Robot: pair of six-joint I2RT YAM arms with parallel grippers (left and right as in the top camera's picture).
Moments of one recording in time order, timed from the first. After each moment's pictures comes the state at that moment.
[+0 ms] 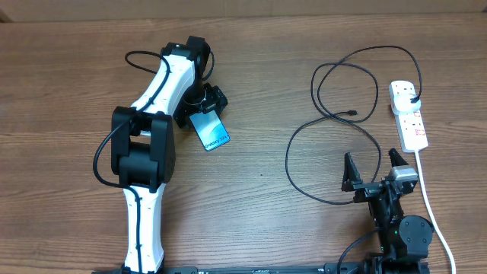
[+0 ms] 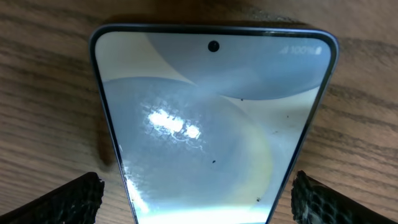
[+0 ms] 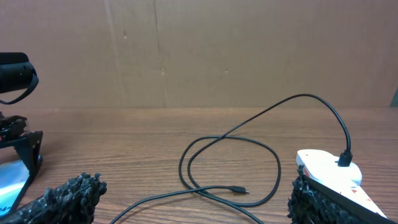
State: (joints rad) left arm -0.22 2.36 1.94 -1.22 0.09 -0.72; right arm -0.06 0.01 0.02 -0.02 -0.17 0.04
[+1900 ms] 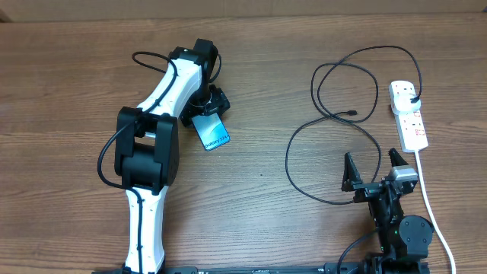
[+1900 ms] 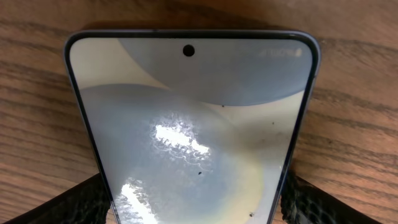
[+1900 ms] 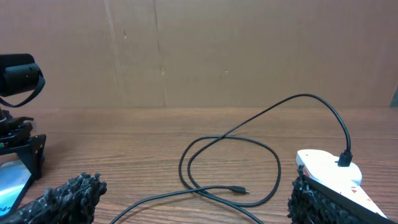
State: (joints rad) left arm -0.25 2.35 1.89 -1.14 0.03 -0.71; right arm -0.06 0.01 0.02 -0.02 -0.17 0.04
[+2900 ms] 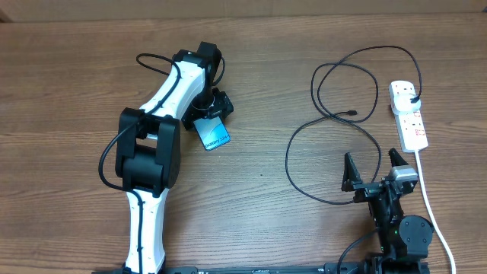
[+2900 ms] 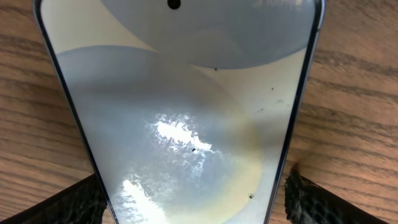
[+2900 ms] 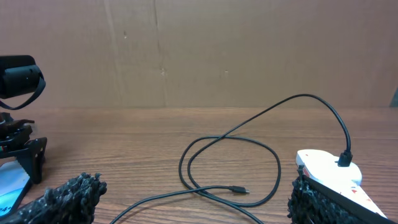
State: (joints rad) left arm -0.28 2.34 1.85 -1.14 0.05 -0.71; right arm -0.06 0.01 0.02 -0.02 -0.17 0.04
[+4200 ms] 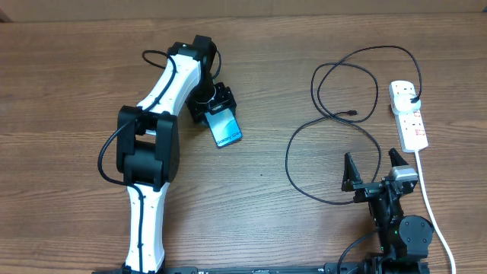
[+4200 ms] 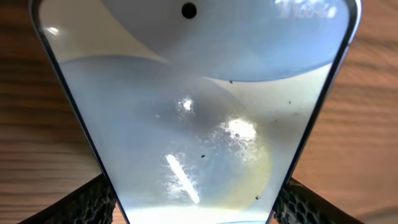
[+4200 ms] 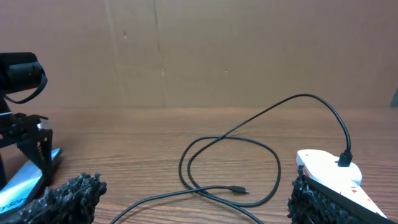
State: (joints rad) left arm -0.24 2.39 1.98 -1.21 0.34 -0.57; right arm -0.06 0.01 0.02 -0.02 -0.17 0.04
